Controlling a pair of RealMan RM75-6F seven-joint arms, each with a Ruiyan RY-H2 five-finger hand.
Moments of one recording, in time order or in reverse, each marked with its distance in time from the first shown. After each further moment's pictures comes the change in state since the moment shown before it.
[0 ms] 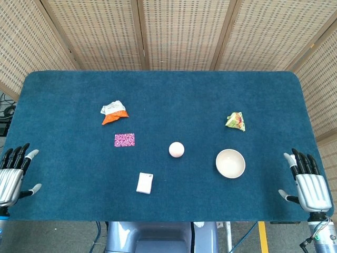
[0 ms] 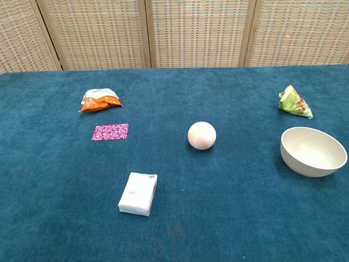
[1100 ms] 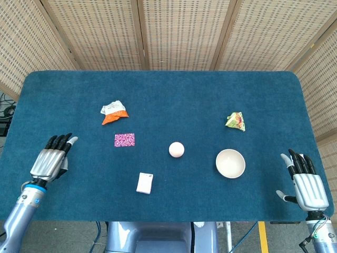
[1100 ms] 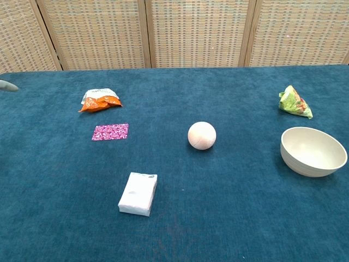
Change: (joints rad) left arm -0.279 -0.034 -0.108 -0.153 -0.325 -0.385 0.282; right arm 0.013 0.004 -0.006 0.003 0.006 -0.037 0.034
